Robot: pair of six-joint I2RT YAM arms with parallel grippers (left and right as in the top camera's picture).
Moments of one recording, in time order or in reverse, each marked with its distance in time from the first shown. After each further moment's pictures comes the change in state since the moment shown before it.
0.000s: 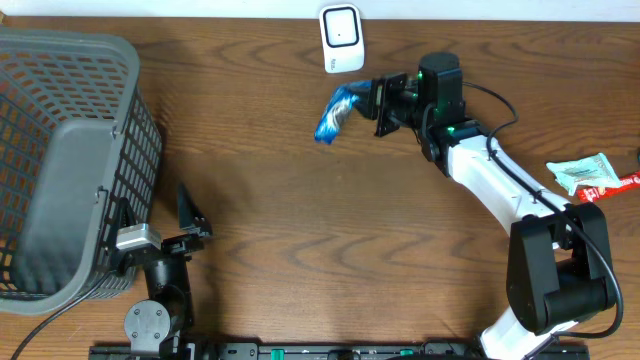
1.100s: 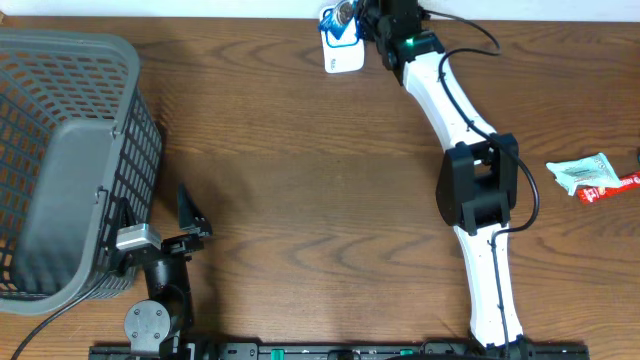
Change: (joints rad) left arm 0.000 0.000 0.000 0.000 0.000 0.000; right arm 0.011 0.706 1.115 -0.372 0.557 0.088
